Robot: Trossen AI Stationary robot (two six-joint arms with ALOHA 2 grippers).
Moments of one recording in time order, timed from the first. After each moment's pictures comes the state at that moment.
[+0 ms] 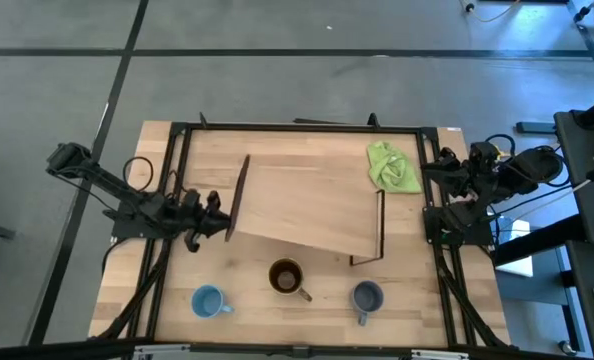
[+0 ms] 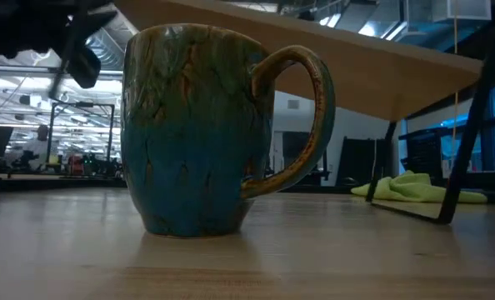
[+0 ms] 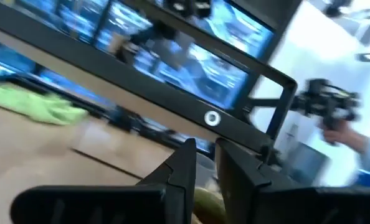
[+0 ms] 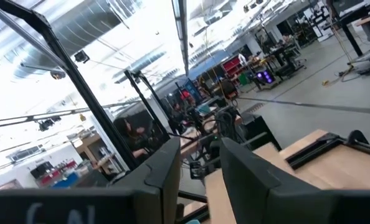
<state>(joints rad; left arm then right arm) -0.43 0.63 0.01 0.84 -0.36 -0.41 0.52 0.38 0.76 -0.07 0.58 0.44</state>
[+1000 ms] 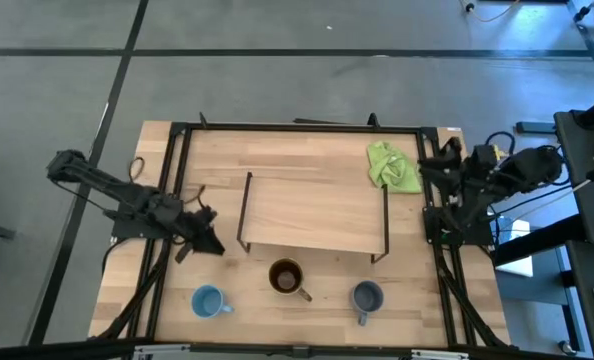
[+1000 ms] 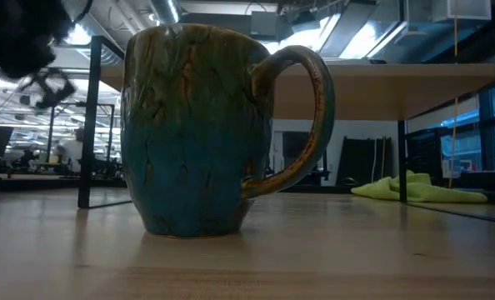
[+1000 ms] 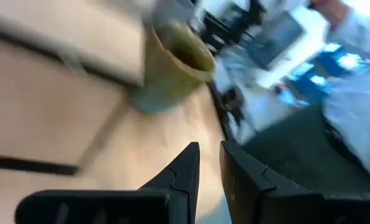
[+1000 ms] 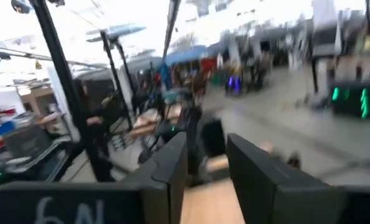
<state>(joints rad) -0.36 0.46 0.25 -0.12 0.12 -0.65 0.50 0.45 0.83 -0.14 0.62 0.08</state>
